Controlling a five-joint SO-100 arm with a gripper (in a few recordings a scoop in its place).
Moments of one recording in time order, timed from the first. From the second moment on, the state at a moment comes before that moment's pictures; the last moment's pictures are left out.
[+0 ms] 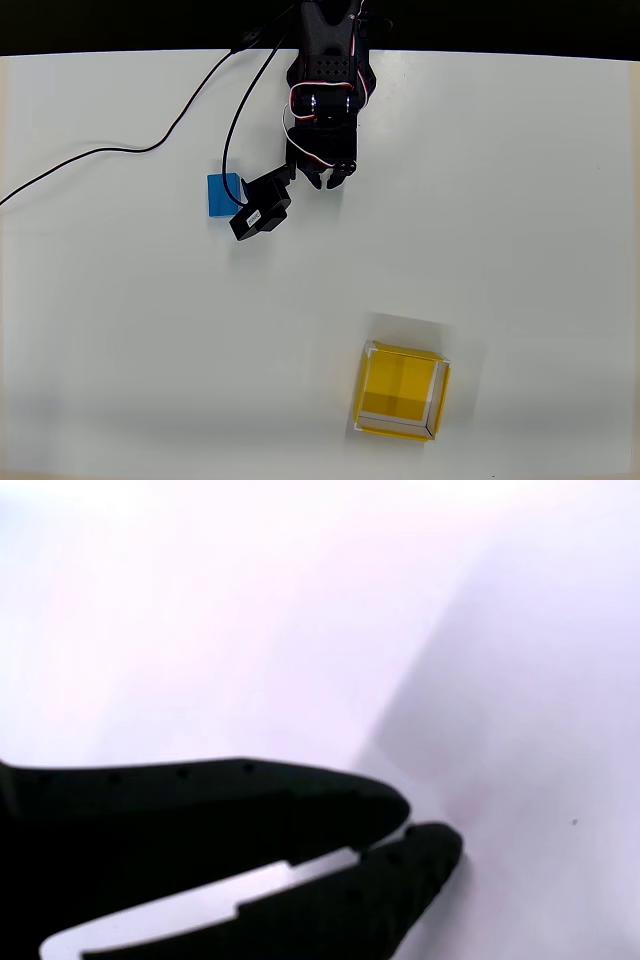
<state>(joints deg) -4.0 190.0 178.7 76.8 -90.2</state>
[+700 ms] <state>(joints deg) -4.1 190.0 178.7 76.8 -90.2</state>
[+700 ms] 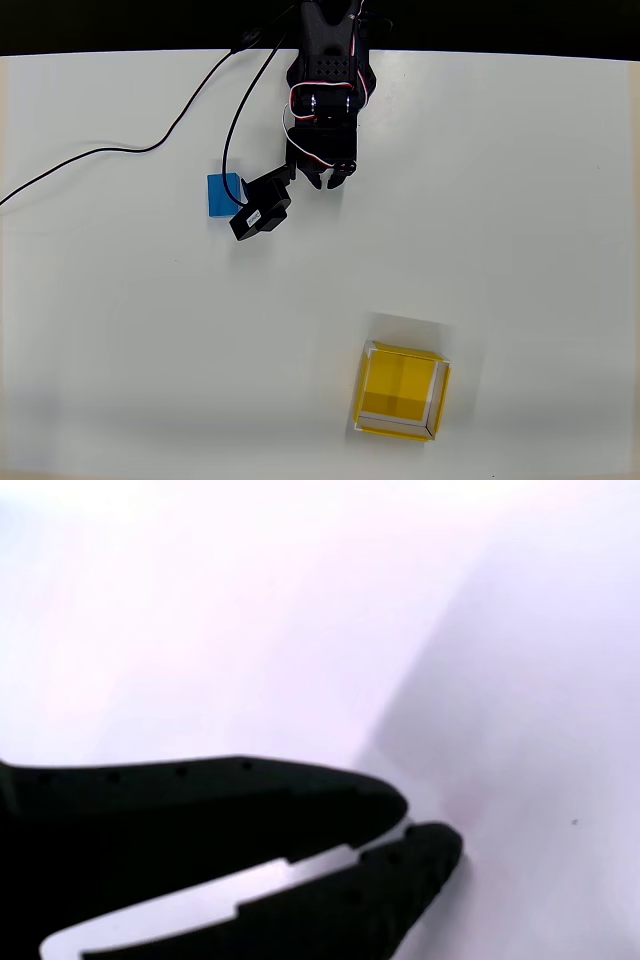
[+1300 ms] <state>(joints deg) -5.1 178.2 173.9 72.1 -90.4</state>
